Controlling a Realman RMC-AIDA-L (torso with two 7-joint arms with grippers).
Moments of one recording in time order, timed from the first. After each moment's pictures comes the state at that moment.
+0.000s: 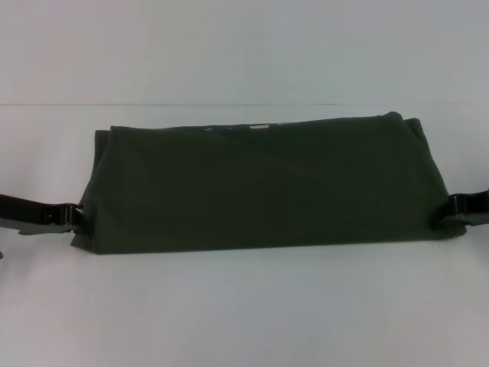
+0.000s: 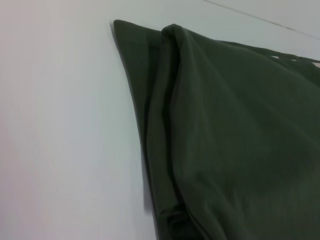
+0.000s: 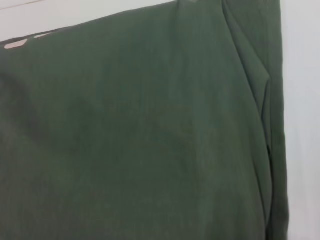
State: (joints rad) left arm -0.67 -1.92 0.71 0.59 2.48 1.23 -2.40; right arm 0.74 1.99 -0.72 -0.70 -2.71 -1.21 2.59
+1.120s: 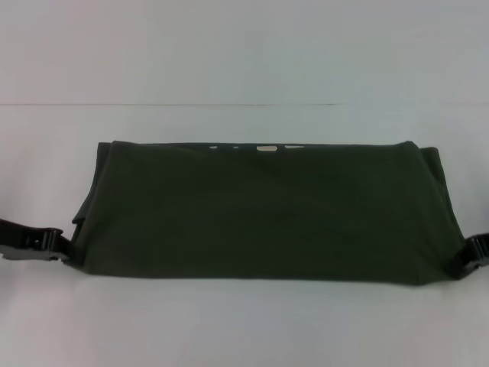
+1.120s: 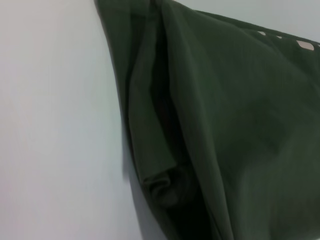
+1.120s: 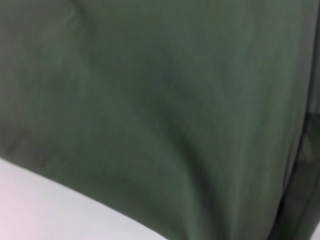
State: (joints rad) left arm -0.64 -1.89 0.71 0.65 2.49 1.46 -2.39; right arm 0.71 1.97 -0.72 -0.80 -2.71 -1.56 2.47
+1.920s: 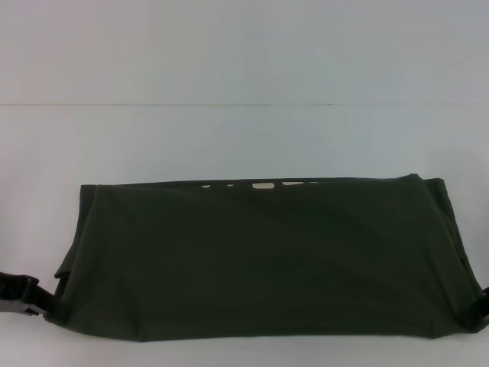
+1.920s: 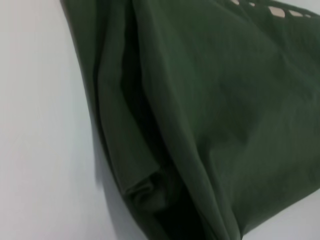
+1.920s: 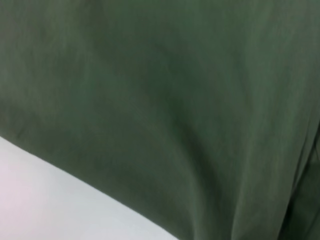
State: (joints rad) left arm -0.60 -1.86 0.66 0.69 2.55 1.76 -2.37; right arm 0.66 1.97 -0.72 -0.82 -2.73 -1.72 2.38
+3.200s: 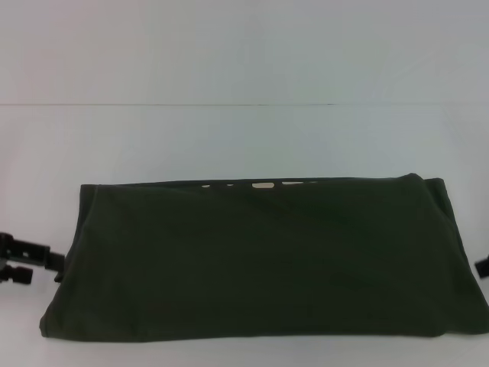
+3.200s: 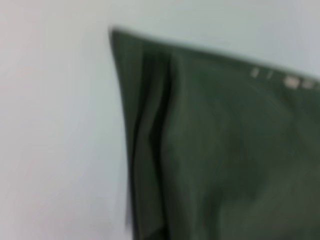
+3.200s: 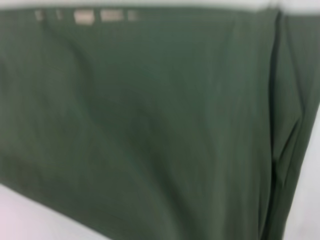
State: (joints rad) left arm -0.61 -1.84 0.51 0.75 2.59 1.76 -2.45; right arm 0.66 1.94 -0.60 -1.01 -2.73 -1.84 2.42
